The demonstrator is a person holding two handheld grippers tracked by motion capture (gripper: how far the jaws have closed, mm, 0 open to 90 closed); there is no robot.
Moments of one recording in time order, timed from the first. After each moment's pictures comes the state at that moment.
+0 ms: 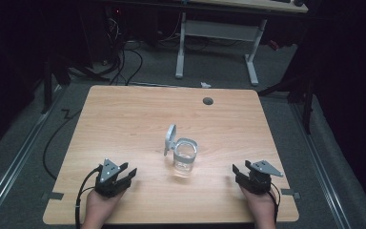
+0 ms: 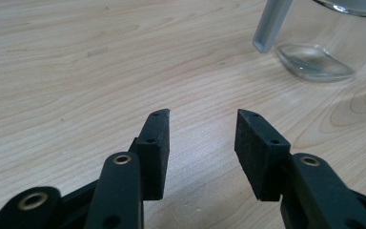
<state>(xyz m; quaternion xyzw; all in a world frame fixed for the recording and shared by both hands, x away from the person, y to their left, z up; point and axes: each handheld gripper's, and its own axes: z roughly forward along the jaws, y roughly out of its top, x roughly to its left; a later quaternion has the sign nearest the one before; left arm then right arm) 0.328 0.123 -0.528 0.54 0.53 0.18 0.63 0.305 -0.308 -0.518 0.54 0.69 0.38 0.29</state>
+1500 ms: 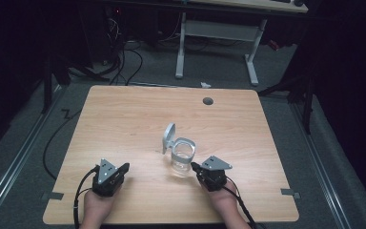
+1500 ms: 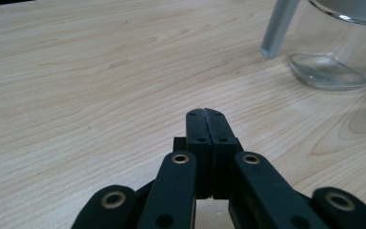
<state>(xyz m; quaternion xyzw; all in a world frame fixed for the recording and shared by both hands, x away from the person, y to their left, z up) 0.328 0.128 -0.526 0.53 0.52 0.21 0.63 0.325 -0.178 -0.508 0.39 0.79 0.41 0.23</state>
